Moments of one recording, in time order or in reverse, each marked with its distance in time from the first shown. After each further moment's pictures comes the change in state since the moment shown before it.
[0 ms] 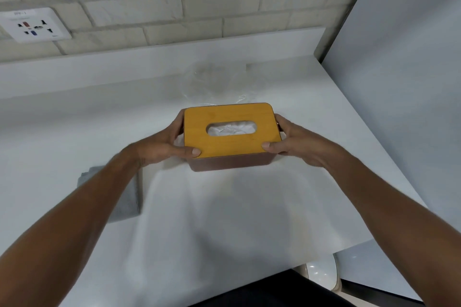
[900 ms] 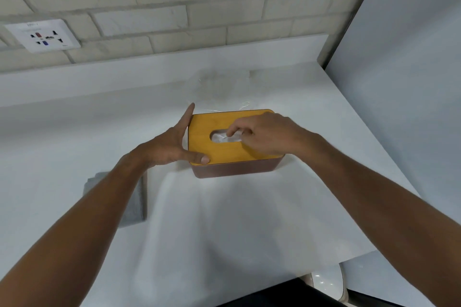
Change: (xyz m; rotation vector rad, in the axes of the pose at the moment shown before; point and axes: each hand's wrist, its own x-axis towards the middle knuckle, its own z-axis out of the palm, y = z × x) left_hand 0.006 0.016 -0.002 0.107 0.101 -0.156; right_hand 0.013 -0.077 0.043 -0.918 0.088 -0.200
